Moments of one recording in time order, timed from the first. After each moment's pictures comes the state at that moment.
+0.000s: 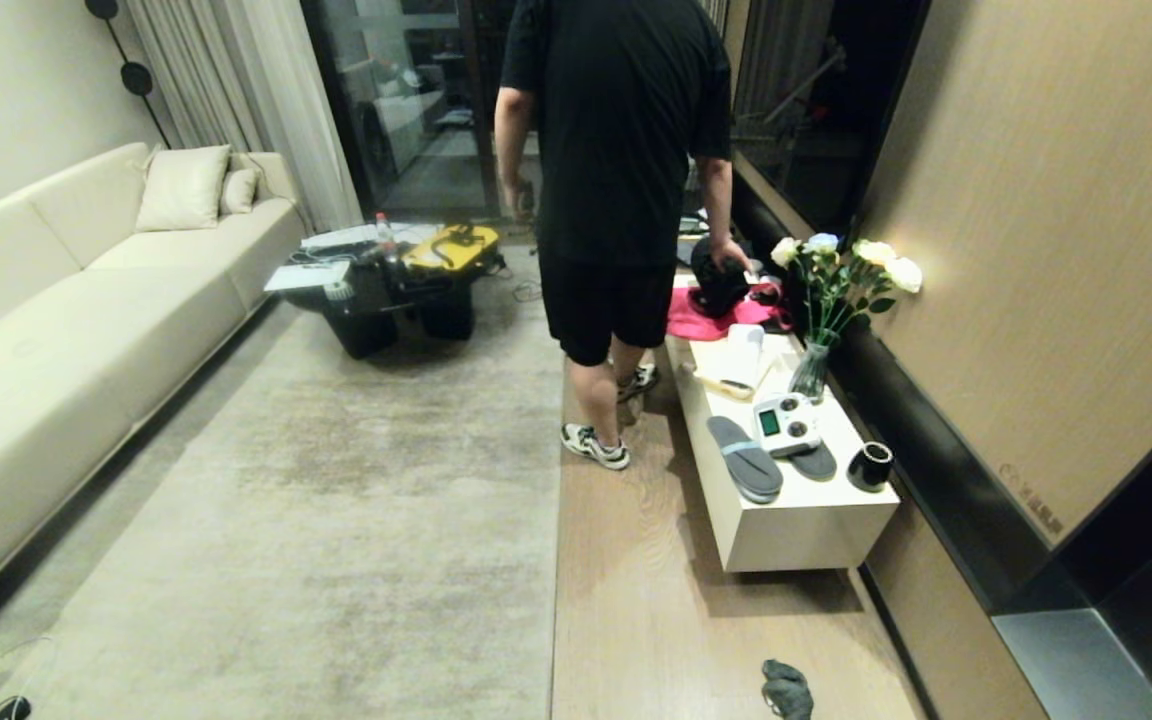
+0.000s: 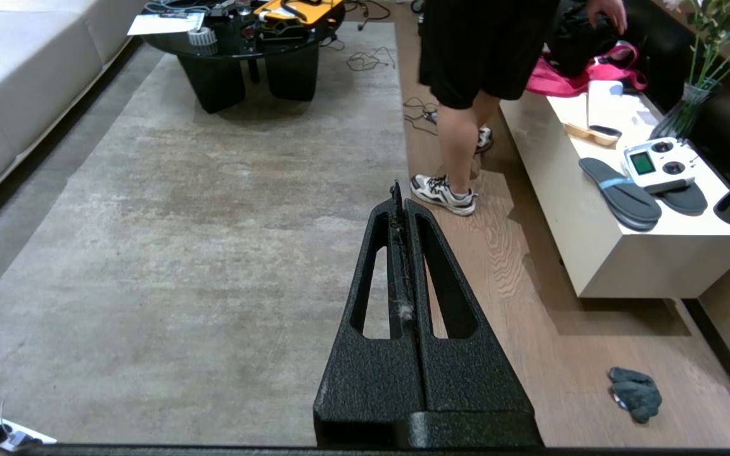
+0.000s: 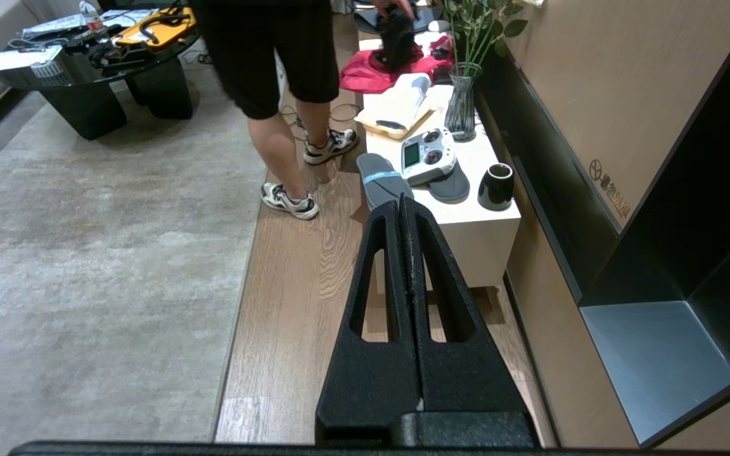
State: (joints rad) left arm 0.00 0.00 0.00 0.00 0.01 -0.04; right arm 0.00 0.00 0.00 -0.02 -0.02 0.04
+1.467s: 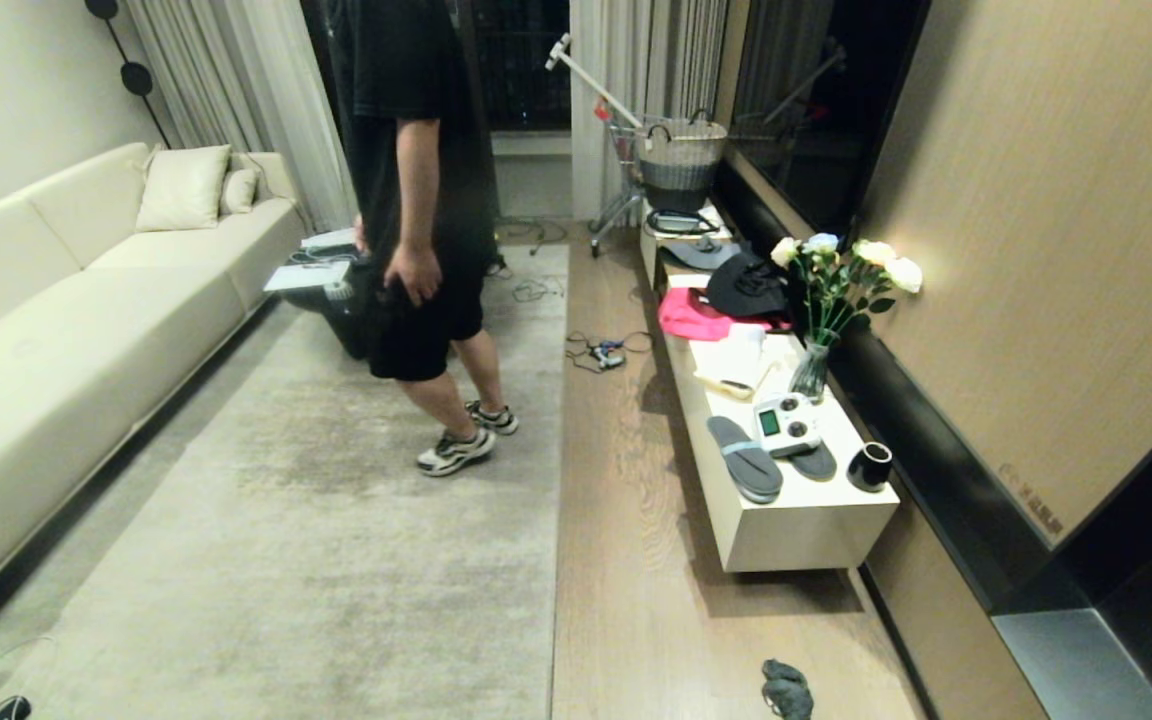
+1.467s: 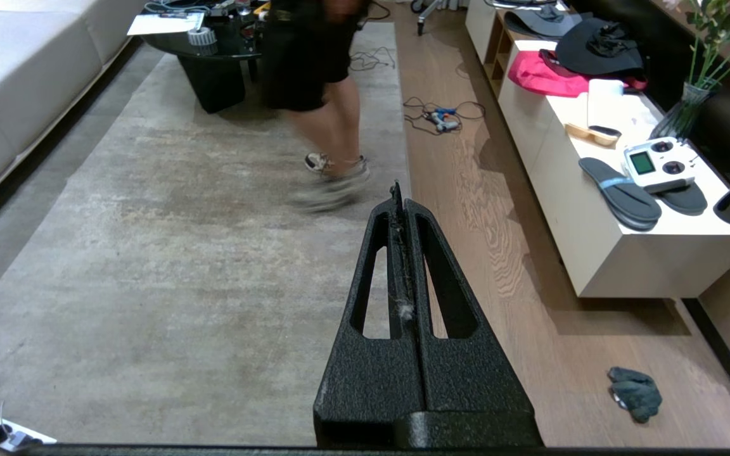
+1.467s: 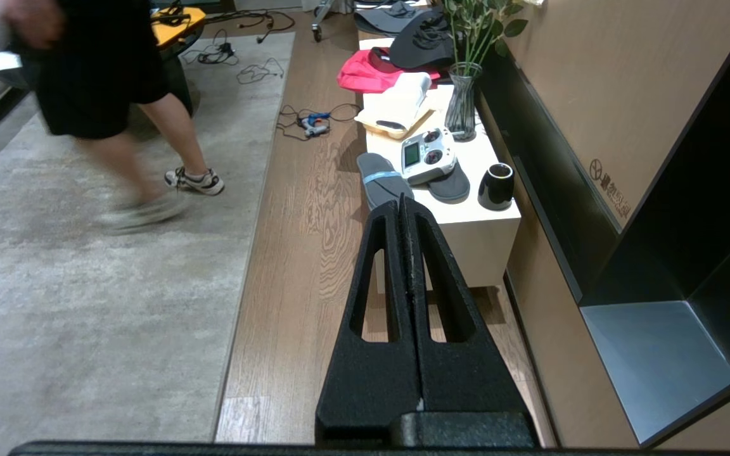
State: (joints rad) left arm 0.00 0.00 0.00 0.00 0.01 -0.04; right arm 0.00 0.00 0.00 -0.02 -0.01 0.04
